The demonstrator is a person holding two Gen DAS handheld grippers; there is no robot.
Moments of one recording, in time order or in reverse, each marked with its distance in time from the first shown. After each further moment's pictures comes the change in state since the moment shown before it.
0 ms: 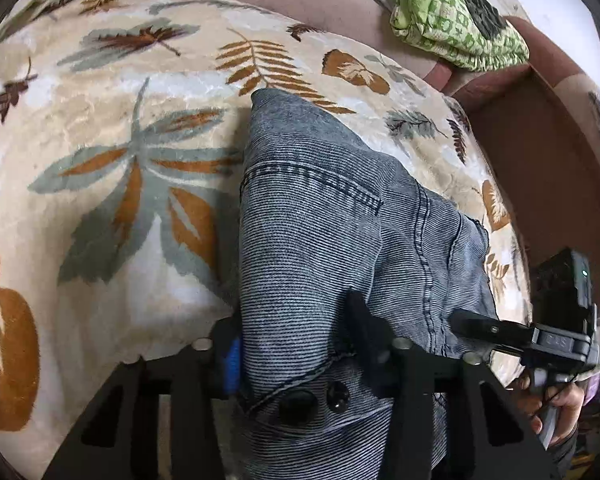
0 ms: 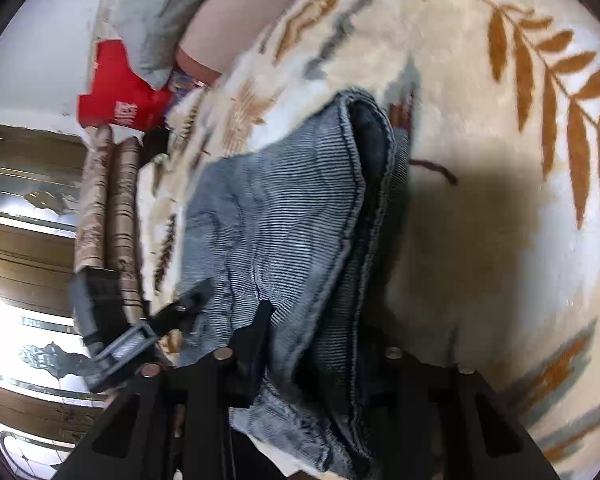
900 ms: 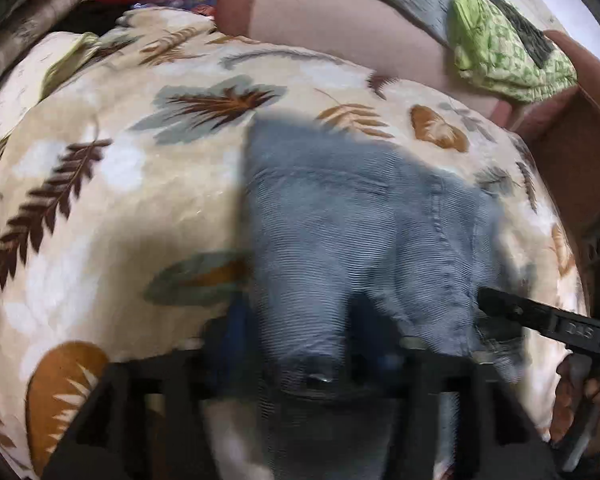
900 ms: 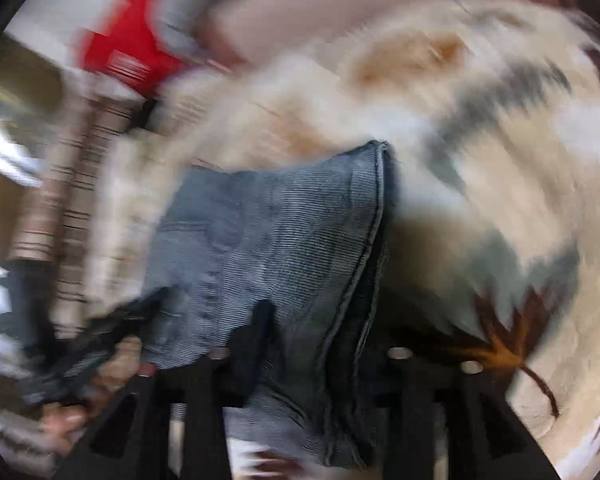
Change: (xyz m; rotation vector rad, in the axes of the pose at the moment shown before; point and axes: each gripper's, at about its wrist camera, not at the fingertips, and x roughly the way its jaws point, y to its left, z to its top) left arm -0.019 0.061 0.043 -0.018 -0.172 0.249; right arm 0.058 0.078 0.066 -0.259 -0.028 -0.279
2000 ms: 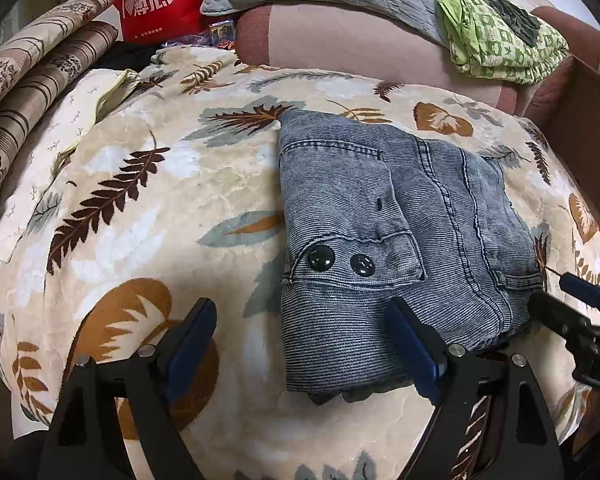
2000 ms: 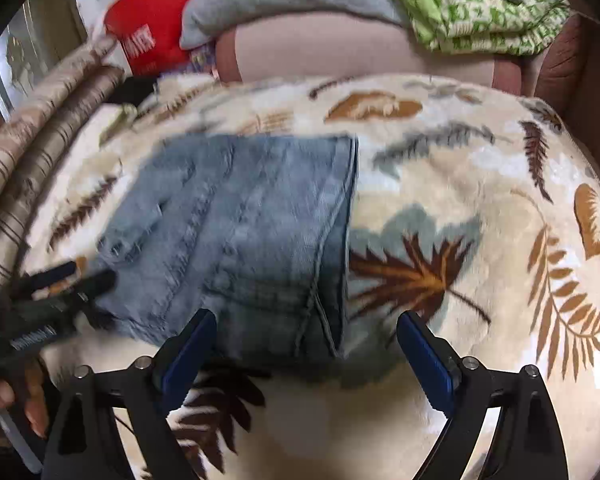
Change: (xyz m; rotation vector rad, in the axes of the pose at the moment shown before) left arm -0.042 -0.021 -0.051 0.094 -0.067 0.165; right arm -0.054 0.038 -0.070 -0.212 -0.249 -0.259
